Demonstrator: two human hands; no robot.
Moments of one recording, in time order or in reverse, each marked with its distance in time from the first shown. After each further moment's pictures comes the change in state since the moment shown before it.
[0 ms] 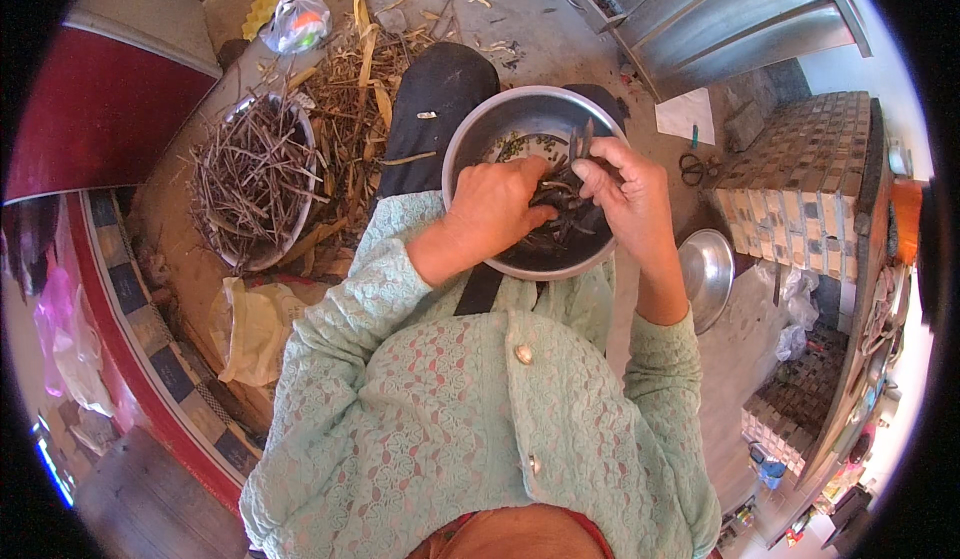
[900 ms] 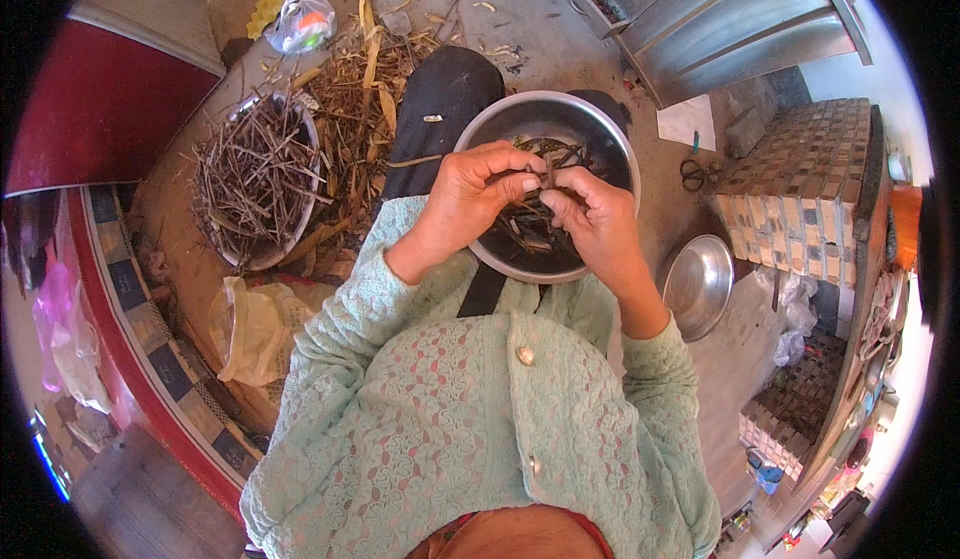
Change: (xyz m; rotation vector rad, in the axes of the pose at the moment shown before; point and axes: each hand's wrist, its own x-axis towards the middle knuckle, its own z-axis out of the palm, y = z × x) left_hand -0.009 -0.018 -0.013 -0.886 0.193 -0.006; right_hand -0.016 -0.001 0.031 0.029 -0.067 0.030
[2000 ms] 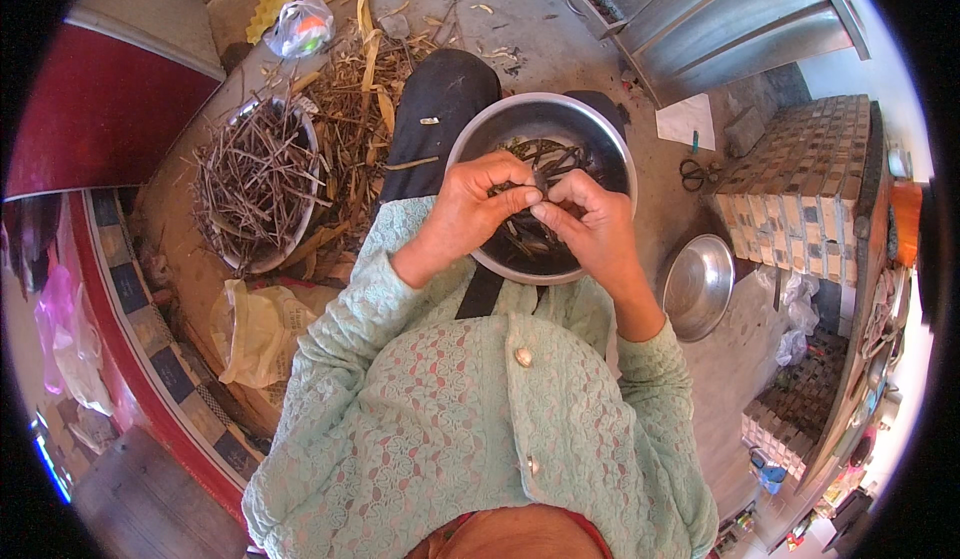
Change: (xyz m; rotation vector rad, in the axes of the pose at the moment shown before) left_hand -0.003 -0.007 0.006 0.041 -0.007 0.082; right_hand -0.006 0.006 -0.001 0.026 0.011 0.001
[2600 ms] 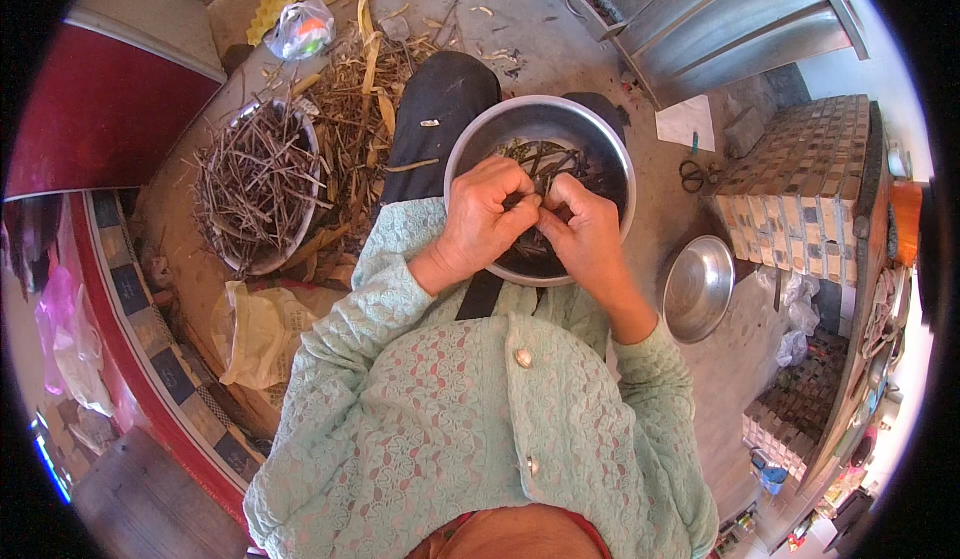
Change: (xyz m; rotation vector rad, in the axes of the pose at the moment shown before) left_hand -0.002 -0.005 0.011 0.369 0.107 0.164; right_hand -0.002 0.004 0.013 -0.139 0.077 -0.048
